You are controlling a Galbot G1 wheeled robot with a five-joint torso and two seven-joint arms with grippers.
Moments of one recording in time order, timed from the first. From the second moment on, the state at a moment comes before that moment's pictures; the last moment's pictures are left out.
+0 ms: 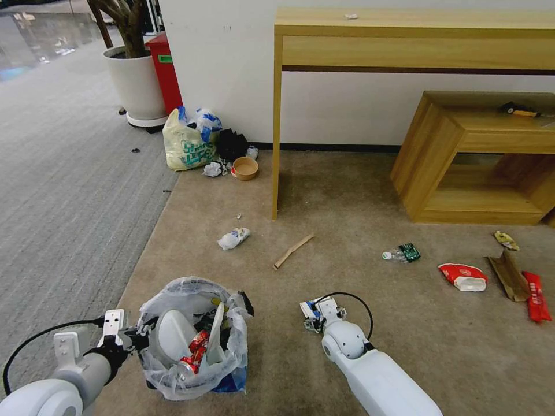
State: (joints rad) left arm 1.72 -1.17 -0.88 -2.21 -0.68 0.74 0.03; right arm -0.95 1.31 -0.04 1.31 0.32 -0.62 0.32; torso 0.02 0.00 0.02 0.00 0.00
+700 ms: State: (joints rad) left arm 1.71 -1.17 -0.89 -2.21 -0.68 0.74 0.03; right arm -0.97 1.31 -0.02 1.30 0.30 -0.59 0.32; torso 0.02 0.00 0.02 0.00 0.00
